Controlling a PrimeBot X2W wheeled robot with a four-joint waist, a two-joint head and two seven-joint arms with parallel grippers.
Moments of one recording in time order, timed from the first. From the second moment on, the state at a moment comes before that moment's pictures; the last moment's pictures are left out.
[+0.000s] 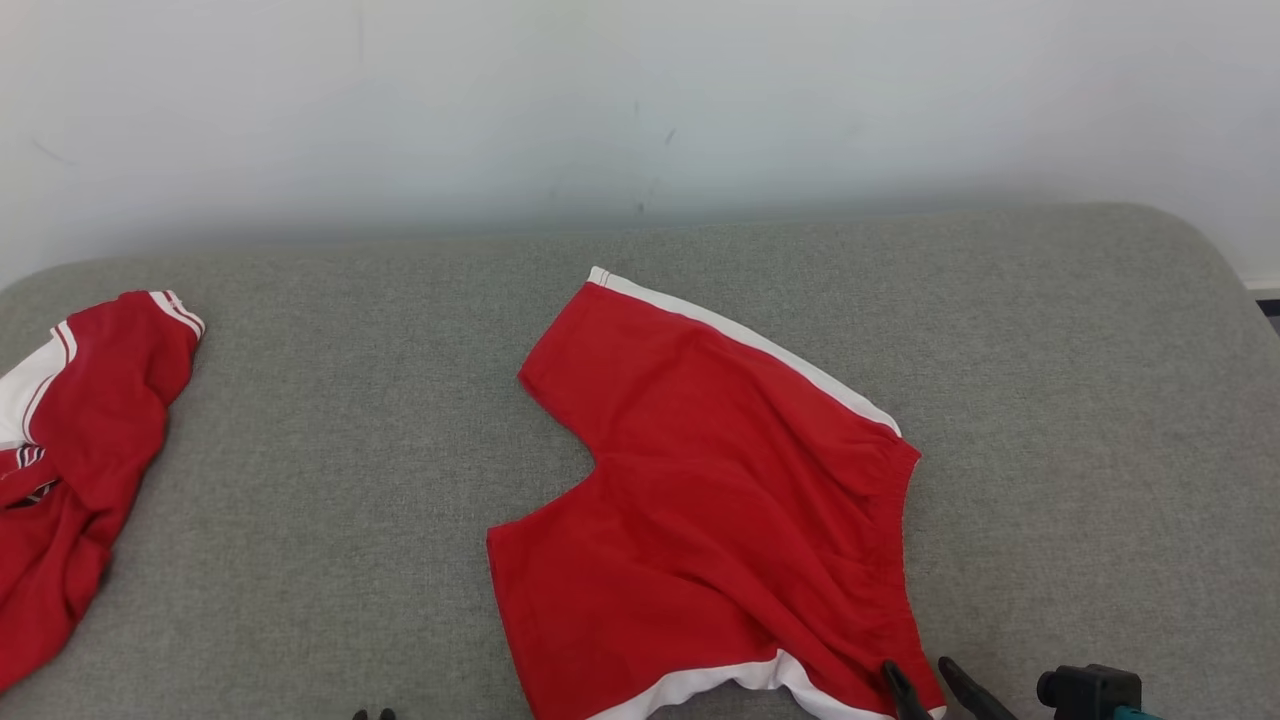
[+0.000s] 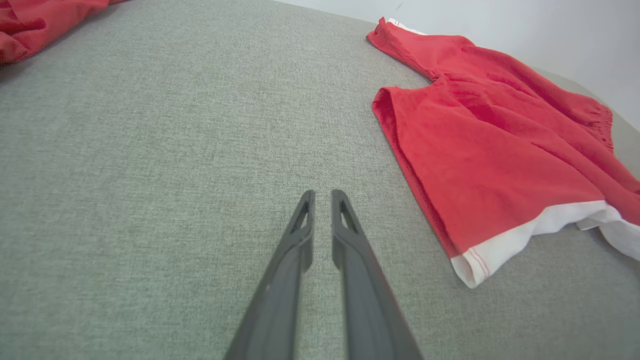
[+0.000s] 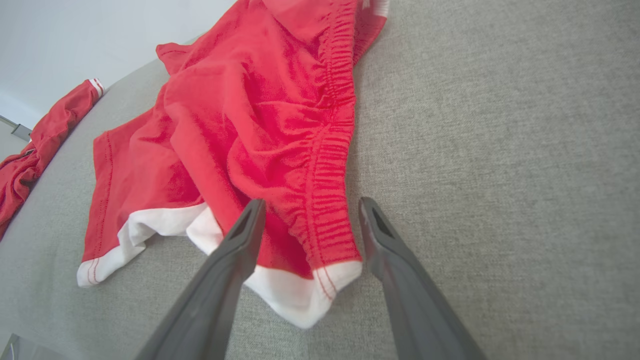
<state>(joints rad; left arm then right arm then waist) 0.06 0.47 -0.55 0.15 -0.78 0.18 -0.26 0.04 -0.28 0.32 0.27 0.68 0.13 0.00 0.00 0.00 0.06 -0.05</state>
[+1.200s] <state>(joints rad) -0.13 0.21 -0.70 0.56 -0.66 -0.02 -0.26 0.08 -0.19 0.28 0.32 0.53 0.13 -0.03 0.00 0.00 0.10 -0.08</state>
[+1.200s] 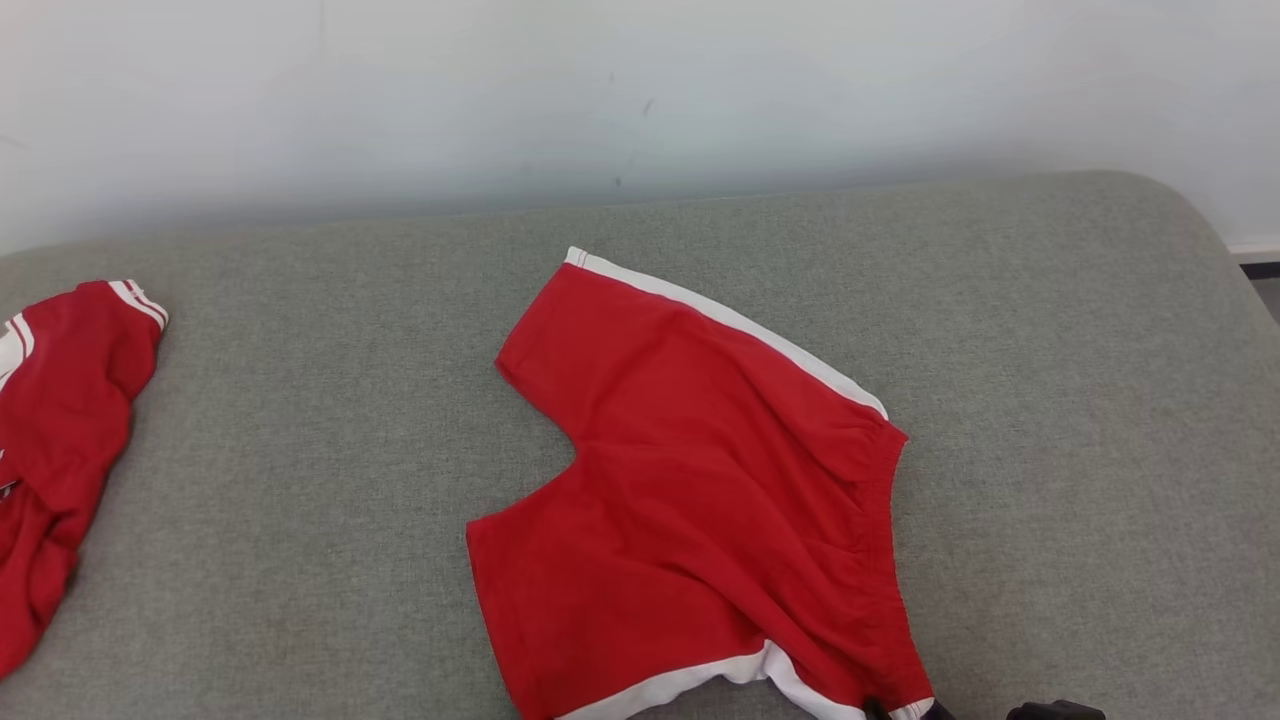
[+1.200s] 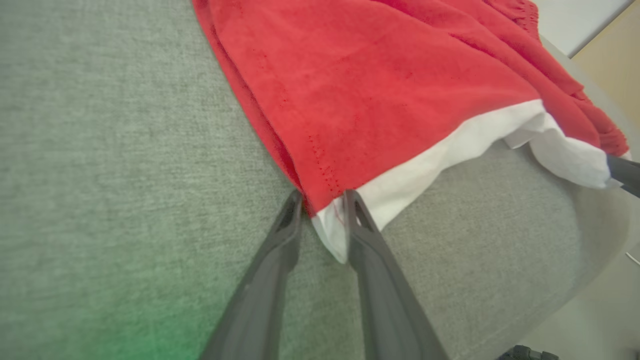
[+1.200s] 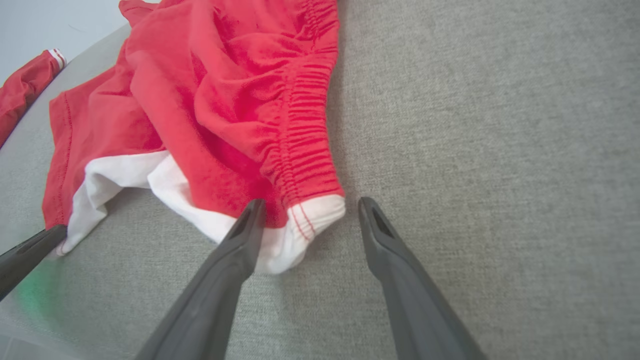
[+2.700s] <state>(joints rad) -1.33 0.47 -0.49 0.45 -0.72 -0.13 0.29 -1.16 -0.16 0.16 0.57 0.72 0.13 0.25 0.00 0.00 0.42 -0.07</state>
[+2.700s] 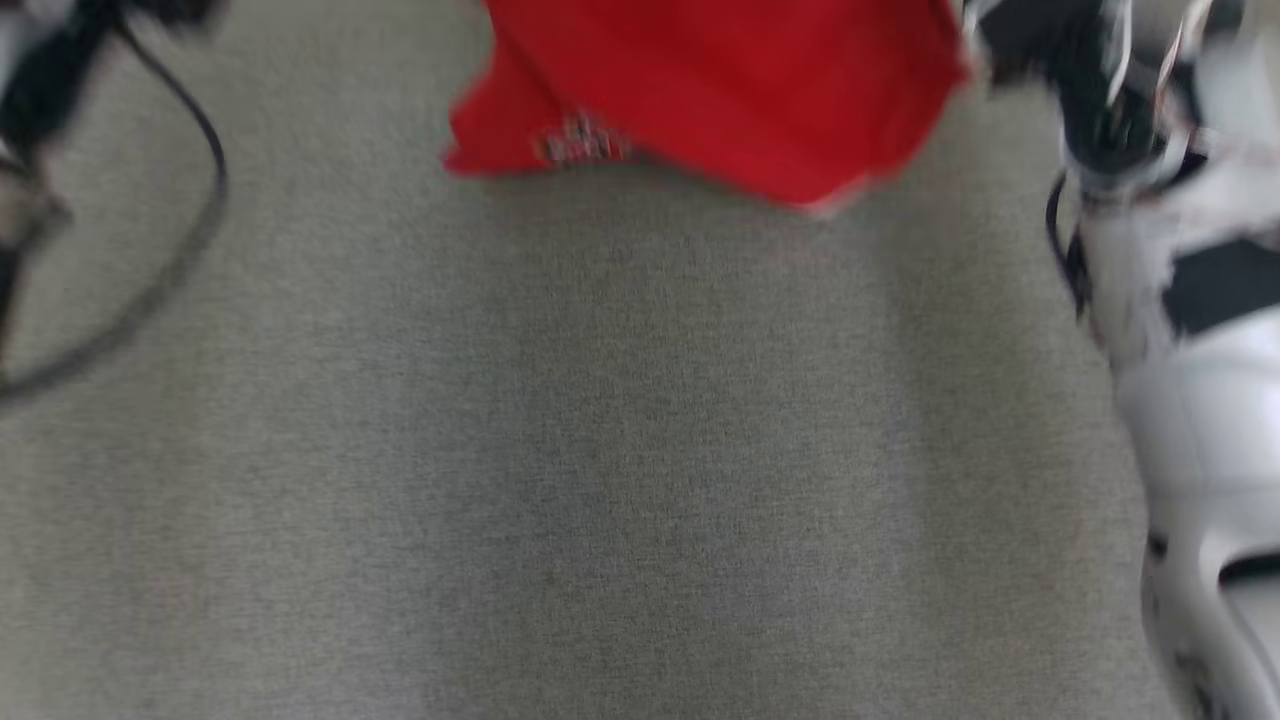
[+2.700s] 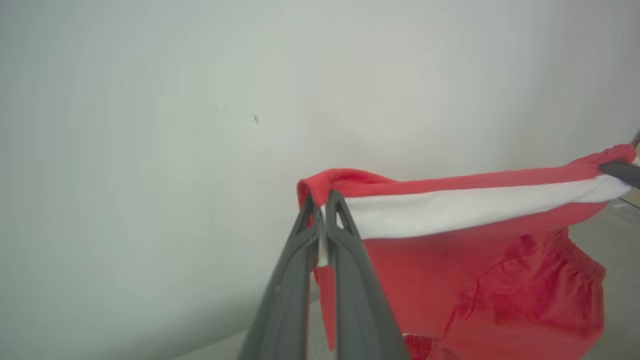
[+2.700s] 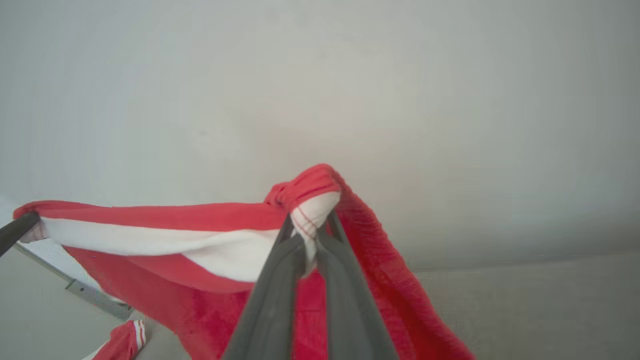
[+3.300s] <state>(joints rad) -1.95 0.40 -0.60 0.81 -0.73 -0.13 0.12 -1.80 -0.11 0.16 0.99 0.63 0.13 0.08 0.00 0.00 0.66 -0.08</state>
